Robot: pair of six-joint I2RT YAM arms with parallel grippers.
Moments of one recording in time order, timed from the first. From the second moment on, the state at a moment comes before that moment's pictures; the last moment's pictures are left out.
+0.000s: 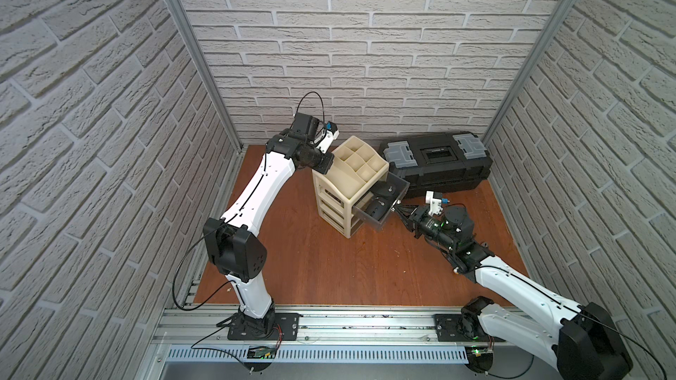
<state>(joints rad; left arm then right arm) -0.37 1.76 1.86 -0.97 0.18 0.18 0.40 1.00 0.46 0.30 -0.30 1.39</state>
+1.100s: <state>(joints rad) -0.44 1.75 2.22 -1.16 0.11 0.10 0.36 0.97 0.48 0.20 -0.35 1.30</state>
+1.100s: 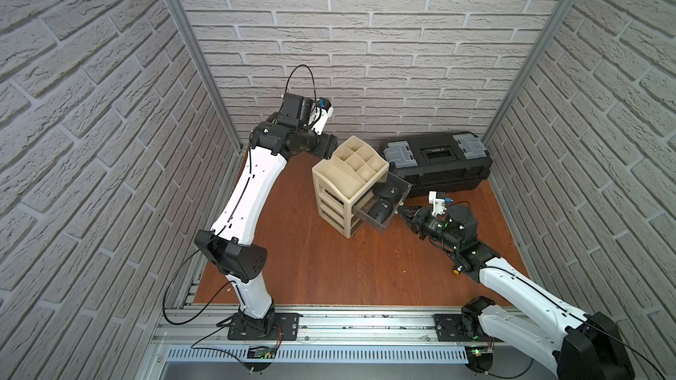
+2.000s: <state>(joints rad) -0.82 1.94 2.41 -1.40 -0.01 -0.19 0.32 0.95 0.50 -0.14 -0.27 1.05</state>
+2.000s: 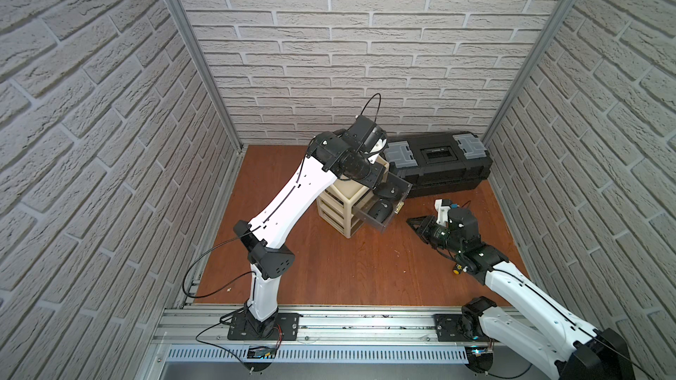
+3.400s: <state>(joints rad) -0.94 2.05 2.27 -1.36 -0.17 -0.33 0.30 1.23 0.57 0.18 -0.43 1.06</state>
